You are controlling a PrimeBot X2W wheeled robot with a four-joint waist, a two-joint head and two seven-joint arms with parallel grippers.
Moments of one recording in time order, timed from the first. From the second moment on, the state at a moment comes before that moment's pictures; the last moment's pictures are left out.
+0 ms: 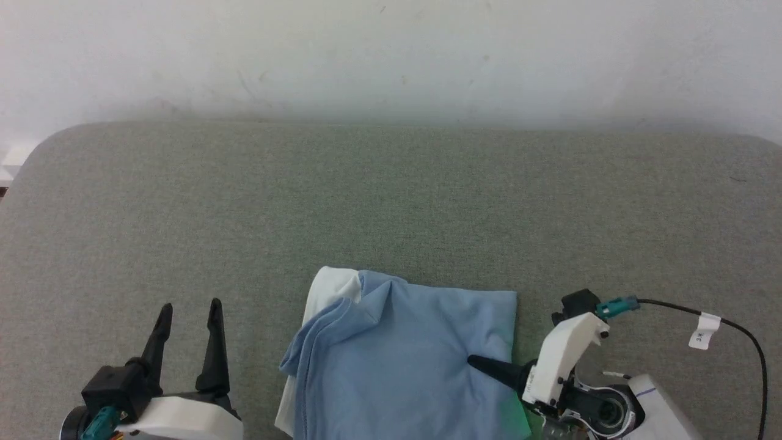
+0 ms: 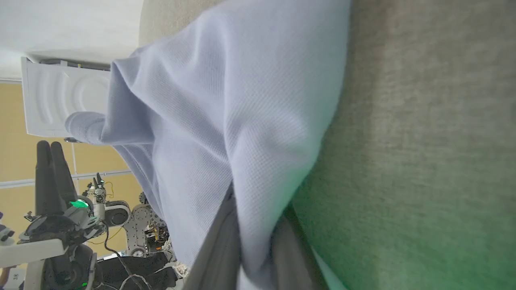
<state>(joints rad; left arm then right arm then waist) 0.08 0.30 -0.16 0.01 -0.44 0.14 -0.26 -0.27 -0.06 0.22 0.61 1.07 0.13 0.63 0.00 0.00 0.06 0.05</state>
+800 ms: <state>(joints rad) 0.02 0.28 -0.14 -0.07 -0.37 0.10 -0.26 -0.33 -0.54 0.34 0.35 0.47 0.13 0.64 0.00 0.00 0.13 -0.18</state>
